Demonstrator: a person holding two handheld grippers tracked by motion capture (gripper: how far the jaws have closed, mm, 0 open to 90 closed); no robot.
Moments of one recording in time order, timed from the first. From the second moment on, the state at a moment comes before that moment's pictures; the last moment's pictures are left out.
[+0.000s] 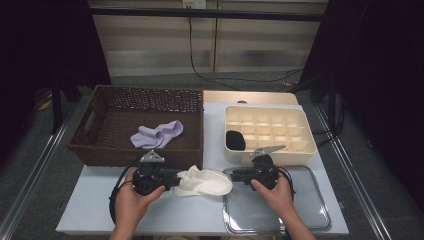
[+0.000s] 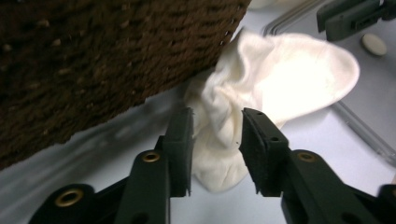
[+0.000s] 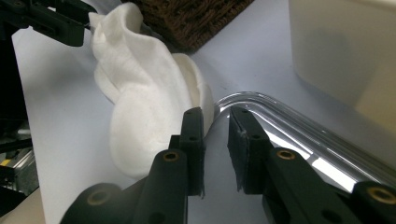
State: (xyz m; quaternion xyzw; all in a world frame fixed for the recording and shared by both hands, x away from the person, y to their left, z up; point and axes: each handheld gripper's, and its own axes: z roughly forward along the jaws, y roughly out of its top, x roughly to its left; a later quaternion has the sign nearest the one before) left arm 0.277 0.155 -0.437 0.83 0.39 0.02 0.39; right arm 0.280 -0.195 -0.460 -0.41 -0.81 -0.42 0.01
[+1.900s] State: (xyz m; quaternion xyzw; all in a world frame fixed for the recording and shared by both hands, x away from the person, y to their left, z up) left arm 0.272 0.175 -0.437 0.82 0.40 0.04 0.40; right arm 0.274 -0.175 -0.448 -0.38 -0.82 -0.43 0.02
